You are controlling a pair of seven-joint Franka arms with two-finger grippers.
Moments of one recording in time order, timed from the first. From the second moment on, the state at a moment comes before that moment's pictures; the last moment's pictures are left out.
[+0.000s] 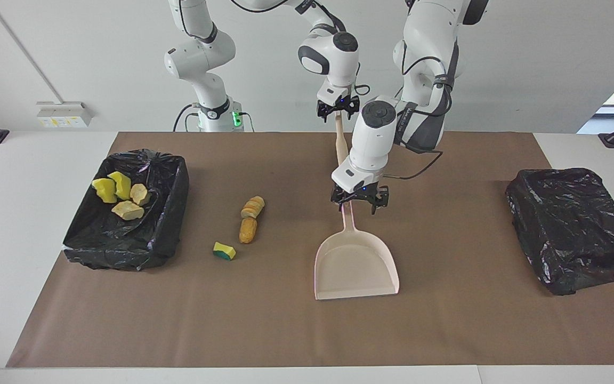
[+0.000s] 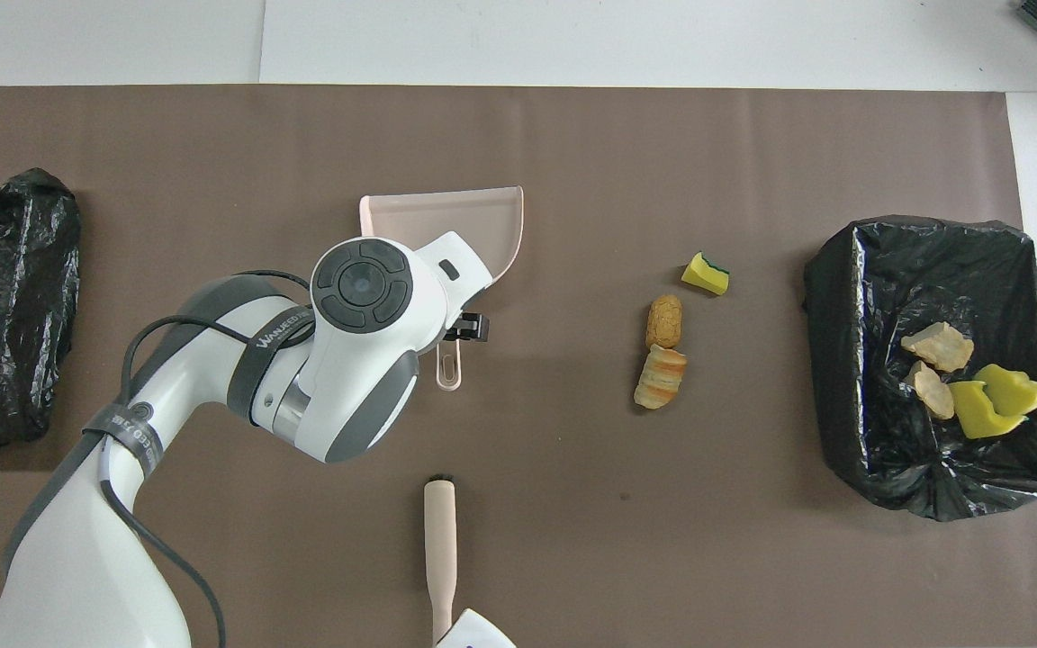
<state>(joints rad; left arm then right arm) -0.47 0.29 -0.12 -1.85 0.06 2.21 -0.44 0.61 0.02 0.55 -2.28 0.20 2.25 0.92</state>
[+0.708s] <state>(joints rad) -0.47 0.33 -0.12 -1.85 0.08 2.28 -0.48 0.60 0.01 0.53 -2.26 0.21 2.21 0.92</state>
